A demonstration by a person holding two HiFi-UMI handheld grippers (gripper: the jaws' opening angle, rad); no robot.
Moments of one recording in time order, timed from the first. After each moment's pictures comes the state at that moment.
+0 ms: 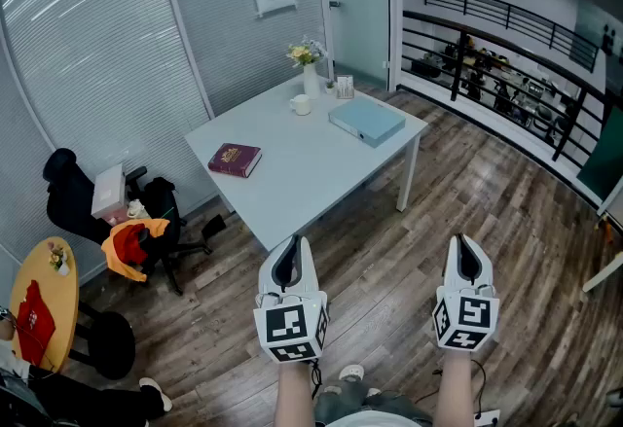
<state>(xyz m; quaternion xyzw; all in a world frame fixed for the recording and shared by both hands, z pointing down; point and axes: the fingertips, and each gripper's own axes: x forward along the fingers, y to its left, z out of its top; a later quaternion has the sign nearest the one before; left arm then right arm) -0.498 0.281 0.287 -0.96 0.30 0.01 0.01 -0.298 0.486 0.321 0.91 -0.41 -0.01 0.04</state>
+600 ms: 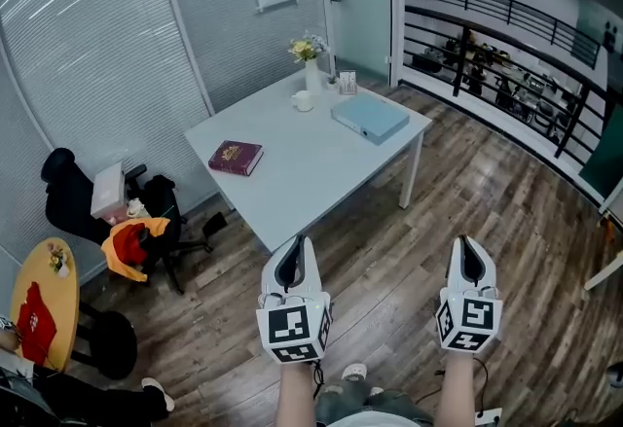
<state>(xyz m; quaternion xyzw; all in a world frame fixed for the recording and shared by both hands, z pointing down) -0.492 0.266 0.294 -0.96 0.29 0.00 0.00 -0.294 0.474 0.330 0.92 -0.40 0.00 0.04</state>
